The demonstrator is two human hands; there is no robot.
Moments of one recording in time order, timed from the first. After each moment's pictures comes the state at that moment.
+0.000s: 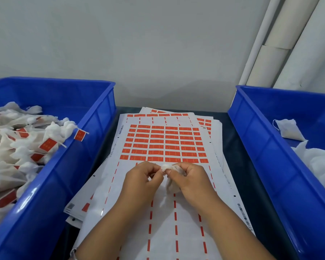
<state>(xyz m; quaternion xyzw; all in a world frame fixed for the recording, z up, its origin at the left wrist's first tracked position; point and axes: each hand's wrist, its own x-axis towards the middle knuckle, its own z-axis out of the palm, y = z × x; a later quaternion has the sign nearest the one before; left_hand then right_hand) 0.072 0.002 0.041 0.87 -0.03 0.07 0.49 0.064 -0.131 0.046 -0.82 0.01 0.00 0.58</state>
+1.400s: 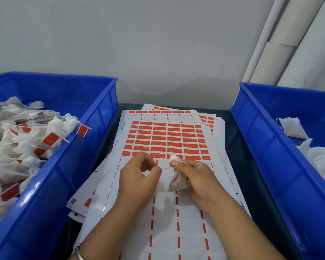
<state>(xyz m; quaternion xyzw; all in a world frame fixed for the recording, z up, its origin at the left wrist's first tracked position) 0.069 0.006 0.035 0.84 0.03 0.14 0.52 0.070 -0.135 0.041 -0.67 0.10 0.08 0.73</state>
